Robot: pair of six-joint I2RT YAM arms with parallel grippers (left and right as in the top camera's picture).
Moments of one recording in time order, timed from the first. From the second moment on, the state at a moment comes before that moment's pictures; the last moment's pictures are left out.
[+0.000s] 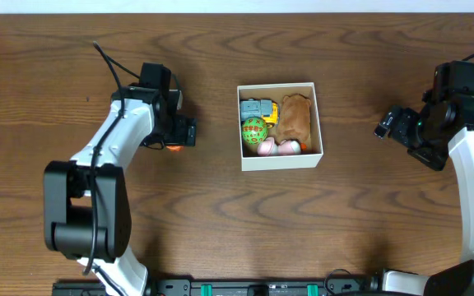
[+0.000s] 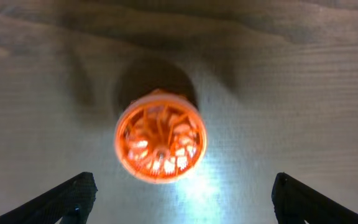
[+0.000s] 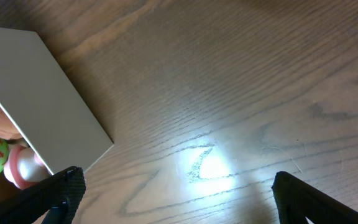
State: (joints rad) left arm -0.12 1.85 1.25 -0.82 0.10 -0.08; right arm -0.16 1.48 1.33 -1.19 -0.08 0.43
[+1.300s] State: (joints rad) left arm -0.16 1.76 1.40 -0.99 0.06 -0.02; right arm -0.16 1.48 1.33 -1.19 -0.08 0.43
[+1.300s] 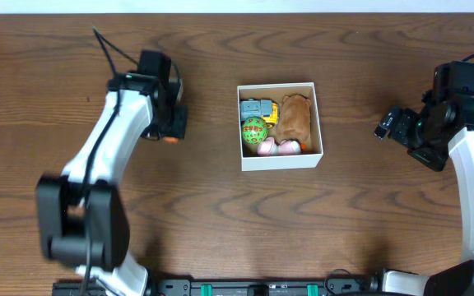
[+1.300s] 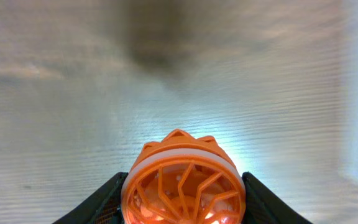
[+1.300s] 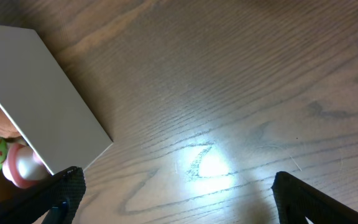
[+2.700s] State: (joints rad) left arm -0.70 1.58 1.46 -0.83 -0.19 -0.05; right arm -0.16 1.47 1.33 -1.12 -0.11 0.34
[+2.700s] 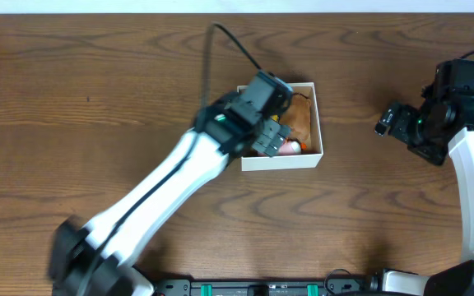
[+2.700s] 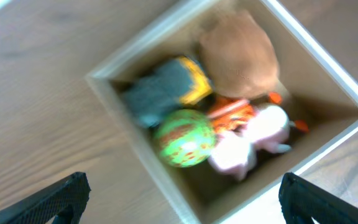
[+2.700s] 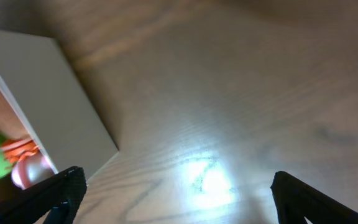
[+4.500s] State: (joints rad) left arm -0.33 1.04 1.49 -1.10 -0.43 -0.28; right arm -0.07 0.56 1.23 -1.06 -0.37 -0.08
